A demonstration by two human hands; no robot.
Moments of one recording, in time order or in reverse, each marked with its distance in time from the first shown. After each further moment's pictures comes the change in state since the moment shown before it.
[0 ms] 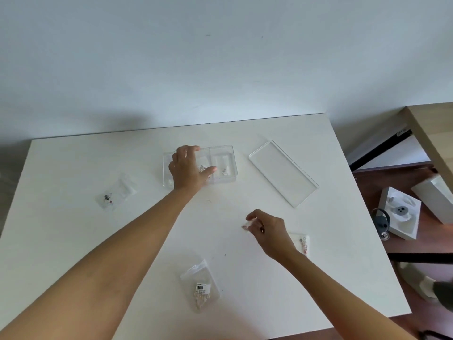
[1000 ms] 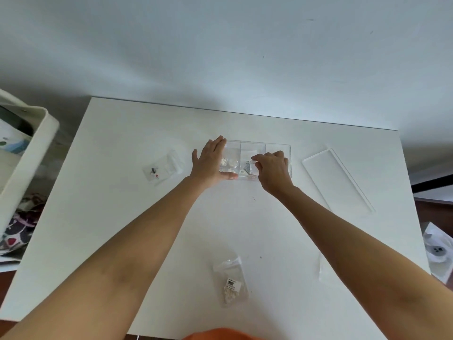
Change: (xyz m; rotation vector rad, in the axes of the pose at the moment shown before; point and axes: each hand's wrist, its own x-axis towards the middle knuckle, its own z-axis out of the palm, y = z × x) left_hand 0.008 -0.088 -0.032 0.066 -0.316 0.017; right_hand 0.158 -0.100 0.054 -0.505 0.043 -0.274
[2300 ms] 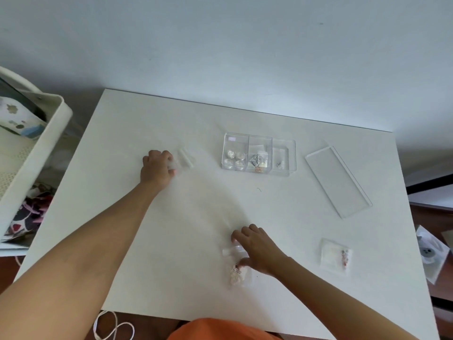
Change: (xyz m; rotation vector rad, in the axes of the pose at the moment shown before) left_hand -0.069 -0.123 -0.038 0.053 0.145 -0.349; right_hand -0.174 -0.026 0.059 -0.173 -0.532 -0.370
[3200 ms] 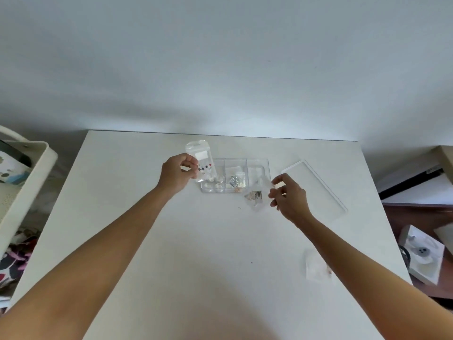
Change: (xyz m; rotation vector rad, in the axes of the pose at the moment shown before) left_hand -0.011 0.128 -0.044 -0.639 -0.029 0.176; right_hand -0.012 0.090 -0.129 0.890 0.711 0.541
